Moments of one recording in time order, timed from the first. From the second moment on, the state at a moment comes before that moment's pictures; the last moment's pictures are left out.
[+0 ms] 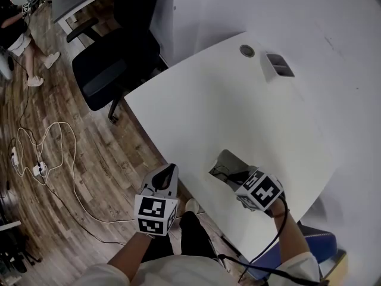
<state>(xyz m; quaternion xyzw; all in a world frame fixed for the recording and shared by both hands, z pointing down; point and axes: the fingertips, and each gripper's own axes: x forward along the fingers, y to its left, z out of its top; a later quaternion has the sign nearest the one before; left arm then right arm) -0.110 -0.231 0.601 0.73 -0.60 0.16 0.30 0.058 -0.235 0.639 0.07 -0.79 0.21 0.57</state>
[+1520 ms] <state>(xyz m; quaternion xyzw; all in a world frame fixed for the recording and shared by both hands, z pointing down) -0.104 -0.236 0.553 0.75 -0.59 0.14 0.25 0.047 -0.271 0.573 0.24 -0.83 0.07 0.50</state>
